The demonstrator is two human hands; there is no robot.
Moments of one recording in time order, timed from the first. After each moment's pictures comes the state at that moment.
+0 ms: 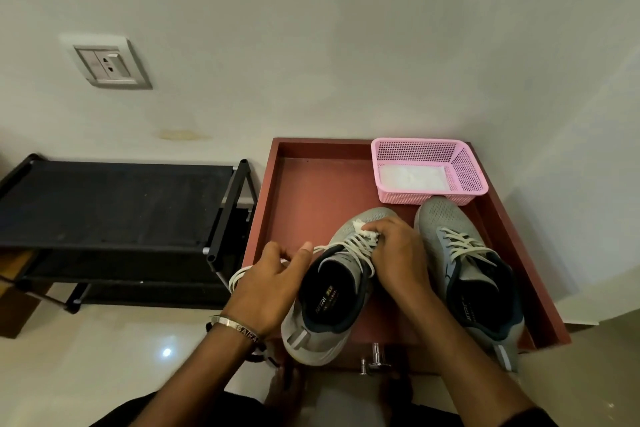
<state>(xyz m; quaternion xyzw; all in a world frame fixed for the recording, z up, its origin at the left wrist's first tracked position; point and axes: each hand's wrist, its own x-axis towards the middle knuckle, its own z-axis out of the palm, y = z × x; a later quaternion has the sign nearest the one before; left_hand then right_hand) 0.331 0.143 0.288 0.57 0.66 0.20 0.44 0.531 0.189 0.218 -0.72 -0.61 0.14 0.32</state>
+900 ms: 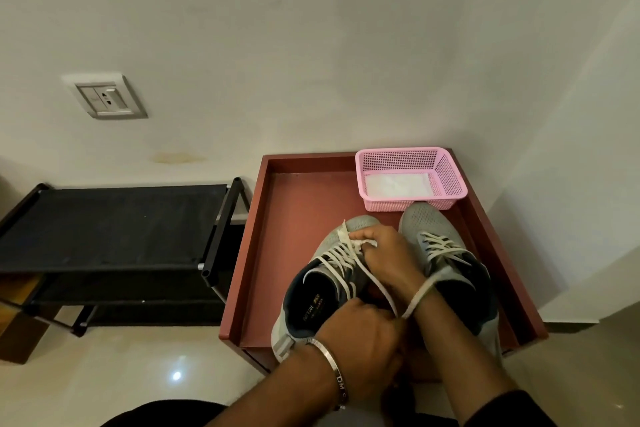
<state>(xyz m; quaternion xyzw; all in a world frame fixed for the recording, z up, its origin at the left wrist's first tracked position) 0.424 0.111 0.261 0.95 0.28 0.00 0.12 0.552 0.188 0.243 -0.71 -0.58 0.31 0.26</state>
